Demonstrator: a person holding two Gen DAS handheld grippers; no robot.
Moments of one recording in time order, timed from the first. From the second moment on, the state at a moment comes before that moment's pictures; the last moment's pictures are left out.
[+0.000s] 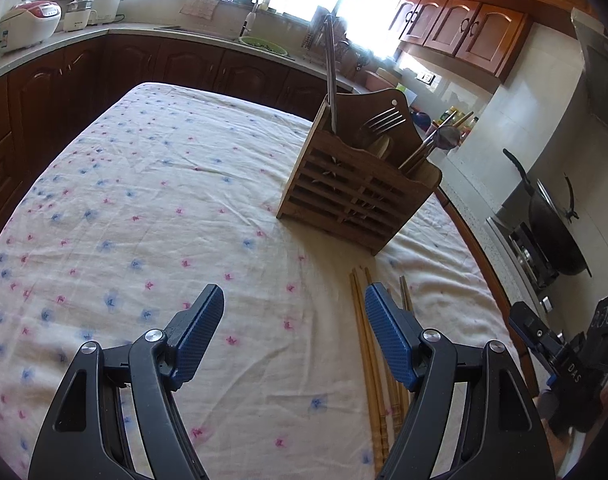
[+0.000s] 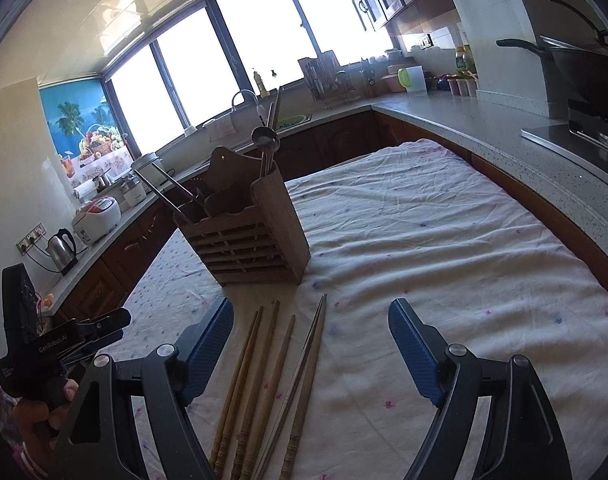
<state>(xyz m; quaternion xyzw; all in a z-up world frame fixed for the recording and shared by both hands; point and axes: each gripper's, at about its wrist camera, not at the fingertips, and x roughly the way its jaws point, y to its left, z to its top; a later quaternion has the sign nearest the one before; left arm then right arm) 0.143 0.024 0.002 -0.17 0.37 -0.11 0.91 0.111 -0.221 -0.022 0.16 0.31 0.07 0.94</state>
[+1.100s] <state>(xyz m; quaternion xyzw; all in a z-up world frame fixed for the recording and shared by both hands) 0.169 -0.011 -0.037 -0.09 0.46 -0.09 0.88 0.144 -0.153 -0.089 0.02 0.46 0.10 0.88</state>
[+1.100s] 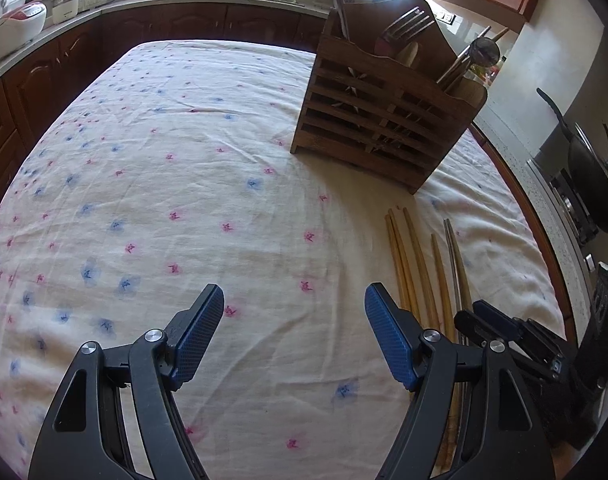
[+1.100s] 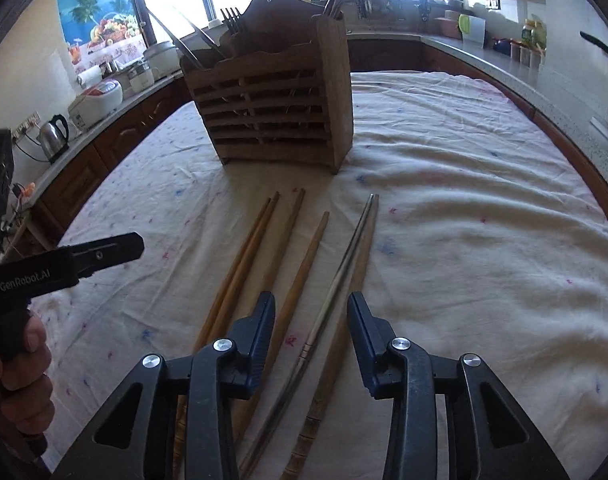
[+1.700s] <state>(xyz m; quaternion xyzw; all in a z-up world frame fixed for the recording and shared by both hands) 0.183 -0.087 -0.056 0.03 0.47 -0.13 0.87 0.130 -0.224 -0.073 0.12 0.43 0.06 0.89</state>
